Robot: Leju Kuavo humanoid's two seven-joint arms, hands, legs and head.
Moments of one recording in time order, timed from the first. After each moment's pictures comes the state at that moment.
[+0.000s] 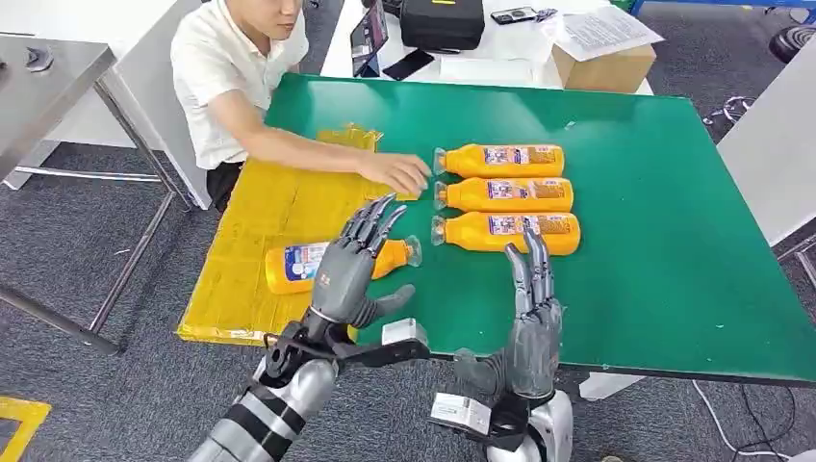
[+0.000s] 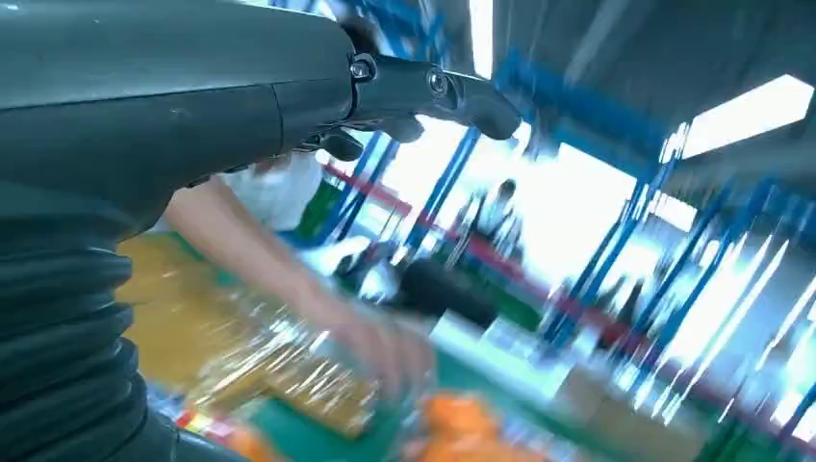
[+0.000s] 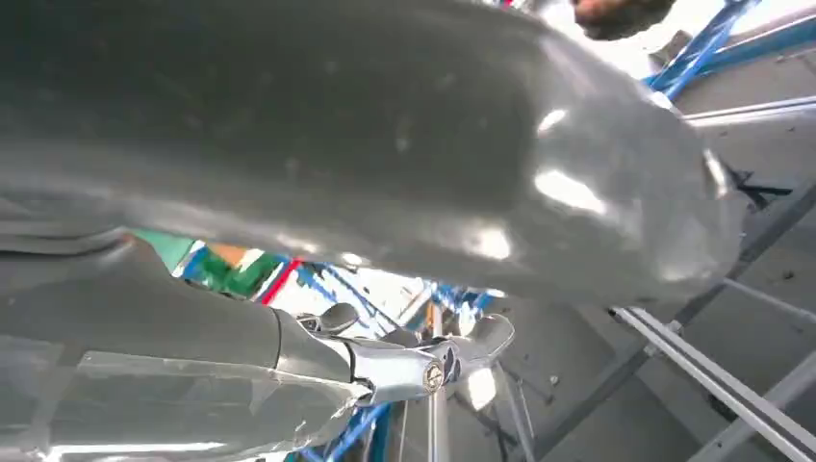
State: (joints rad) left arm -0.30 -0.22 -0.49 -1.15 -0.76 0.65 -0.31; right arm 0.10 0.23 0.26 -1.66 0.87 -0.70 -0.70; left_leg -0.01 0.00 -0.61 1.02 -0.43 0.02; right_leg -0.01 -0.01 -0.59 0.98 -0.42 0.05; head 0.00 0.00
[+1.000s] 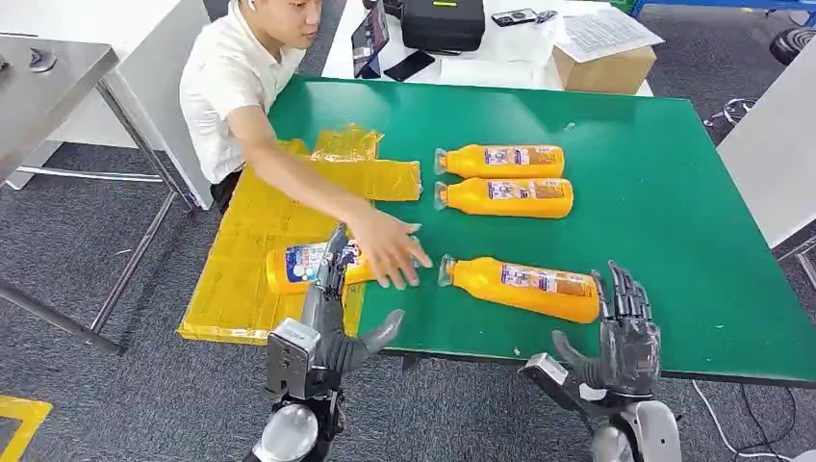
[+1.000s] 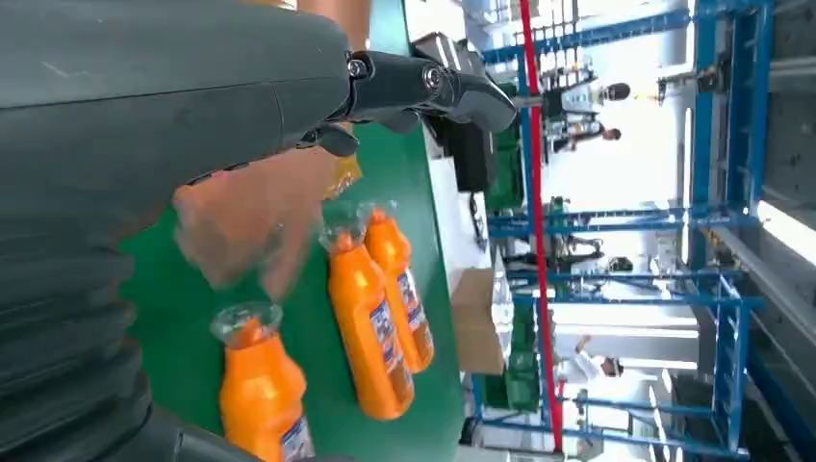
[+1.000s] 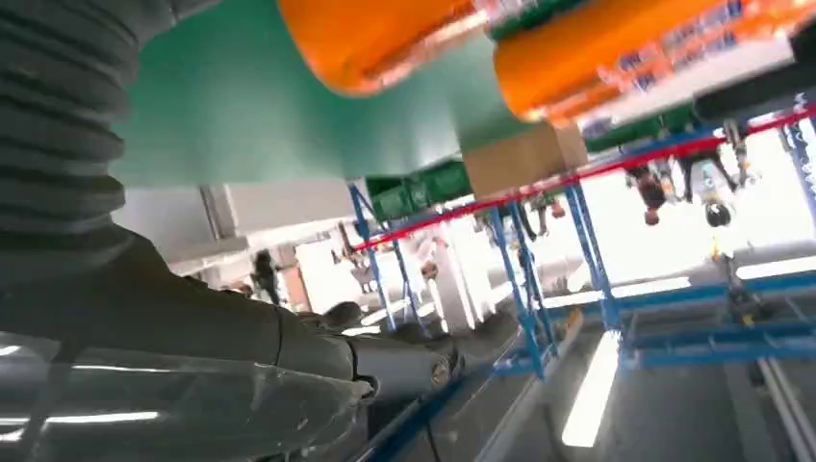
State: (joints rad) left arm -0.10 -0.22 -0.52 -1.37 0.14 0.46 -0.43; right arm 0.07 0.11 -0.20 -1.47 1.13 -0.70 -0.69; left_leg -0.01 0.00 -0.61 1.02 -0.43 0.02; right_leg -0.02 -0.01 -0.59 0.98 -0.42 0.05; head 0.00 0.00
